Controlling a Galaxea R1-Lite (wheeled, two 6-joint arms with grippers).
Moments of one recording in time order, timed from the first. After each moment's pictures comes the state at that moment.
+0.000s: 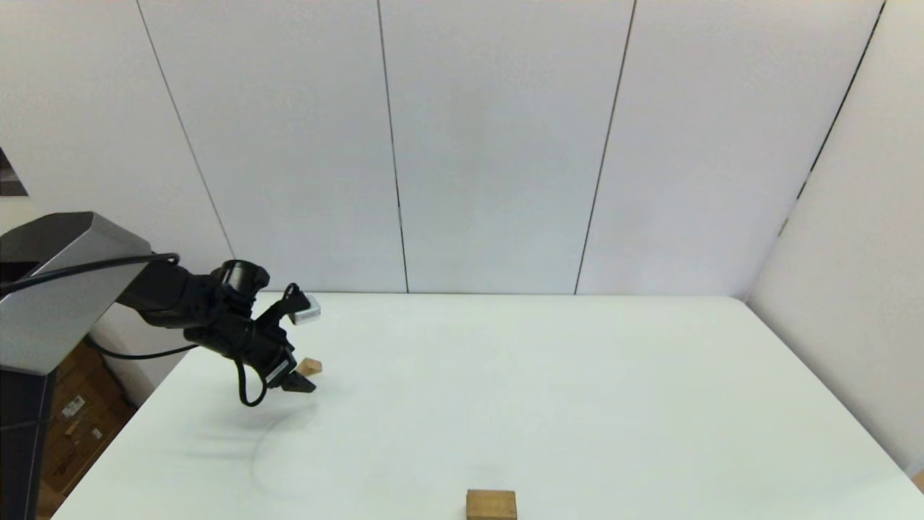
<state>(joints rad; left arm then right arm) 0.04 2.35 -1.37 0.18 -0.34 0.85 0.00 0.00 -0.08 0.20 -0.01 -0.01</state>
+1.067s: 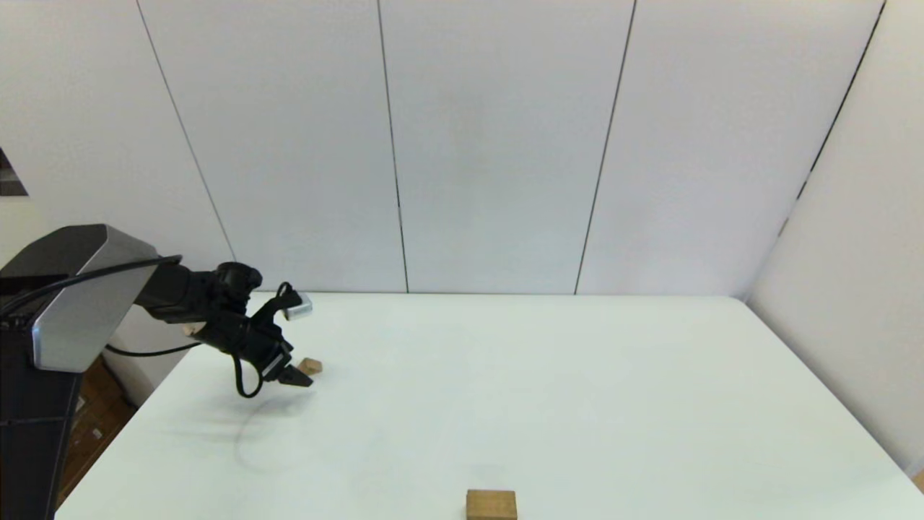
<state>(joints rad) 0.10 2.48 -1.57 0.31 -0.43 0.88 0.00 0.00 -0.08 0.20 -0.01 -0.01</state>
